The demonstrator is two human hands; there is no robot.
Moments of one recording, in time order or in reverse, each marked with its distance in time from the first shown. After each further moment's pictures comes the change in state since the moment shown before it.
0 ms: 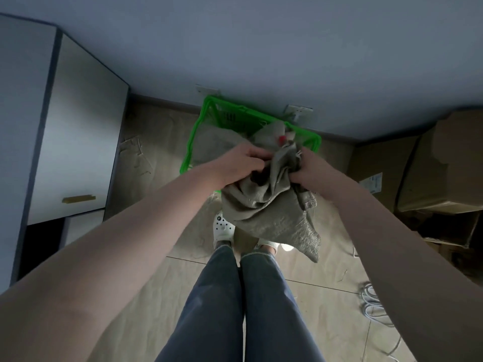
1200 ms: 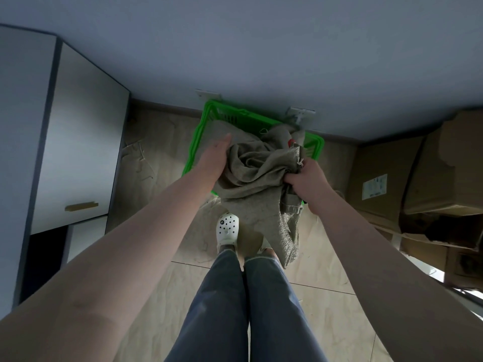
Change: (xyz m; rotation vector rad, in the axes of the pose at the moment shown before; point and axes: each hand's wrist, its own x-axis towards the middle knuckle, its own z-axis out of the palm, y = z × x) left_hand 0.023 -0.032 -0.024 -0.323 0.541 -0.376; right_hand 0.013 0.008 0.029 0.131 0.319 0.217
